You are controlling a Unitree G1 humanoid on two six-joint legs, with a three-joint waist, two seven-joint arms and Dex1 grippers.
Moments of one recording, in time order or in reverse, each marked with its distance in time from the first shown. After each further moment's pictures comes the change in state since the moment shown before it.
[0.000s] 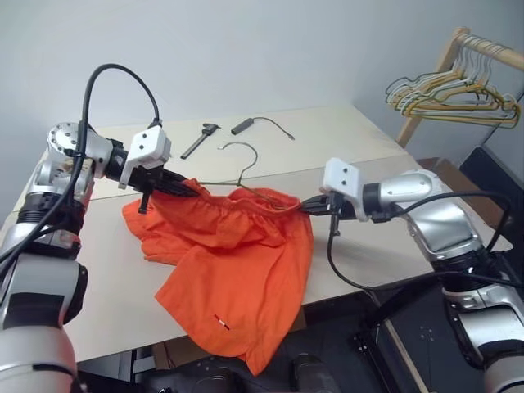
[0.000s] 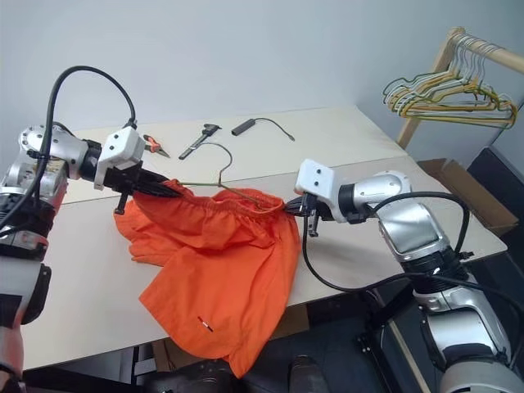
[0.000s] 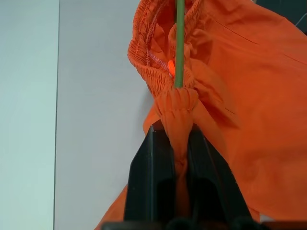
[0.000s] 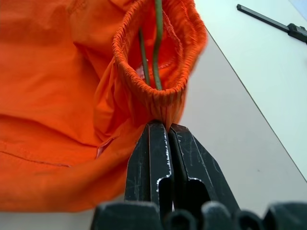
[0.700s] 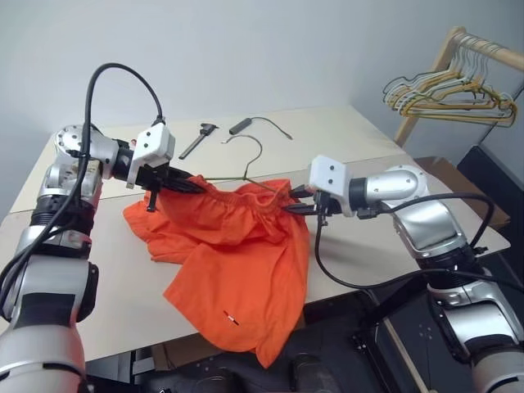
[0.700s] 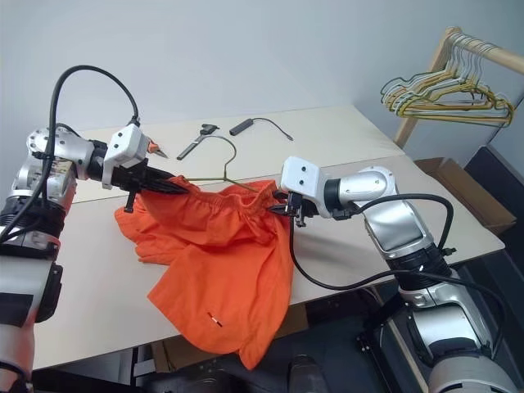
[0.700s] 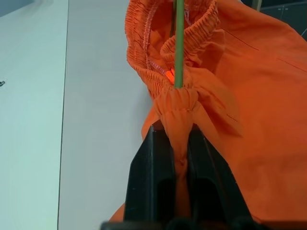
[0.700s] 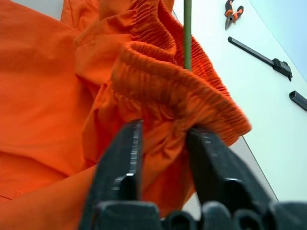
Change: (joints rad) left arm 0.017 -0.053 0.094 -0.001 0.037 0.010 0.000; right arm -0.028 0.062 0.000 0.024 -0.060 -0.083 -0.029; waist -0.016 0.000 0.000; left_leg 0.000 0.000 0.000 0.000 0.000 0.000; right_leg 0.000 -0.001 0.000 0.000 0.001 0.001
